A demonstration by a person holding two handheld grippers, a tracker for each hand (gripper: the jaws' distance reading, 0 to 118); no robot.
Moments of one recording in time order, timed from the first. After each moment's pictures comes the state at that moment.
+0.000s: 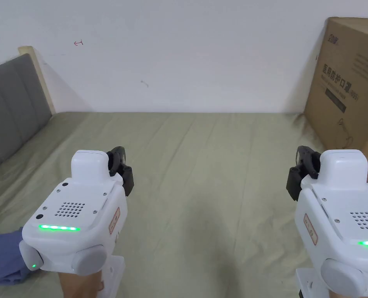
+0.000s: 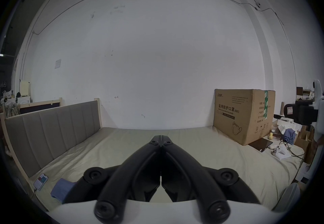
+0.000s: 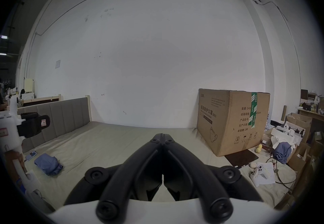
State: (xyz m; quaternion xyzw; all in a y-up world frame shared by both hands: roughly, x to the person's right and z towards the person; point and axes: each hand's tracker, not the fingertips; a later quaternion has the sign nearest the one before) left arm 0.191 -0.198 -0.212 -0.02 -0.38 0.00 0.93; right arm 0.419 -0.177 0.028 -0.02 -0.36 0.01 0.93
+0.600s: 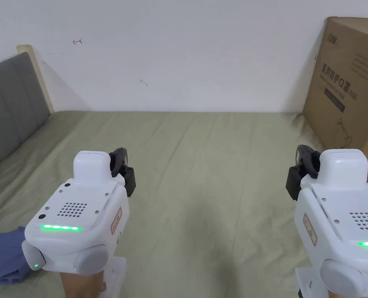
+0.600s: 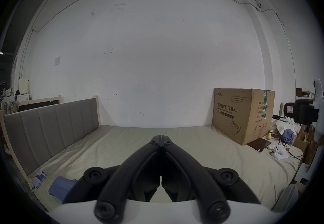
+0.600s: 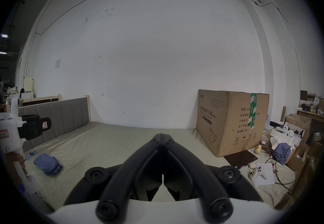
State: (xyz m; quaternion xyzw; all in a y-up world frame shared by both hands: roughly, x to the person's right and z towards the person) left arm 0.195 -0.200 -0.212 -0.03 -0.38 0.00 0.92; right arm 0.416 -0.175 0.028 -0.02 -0.36 0.02 0.93
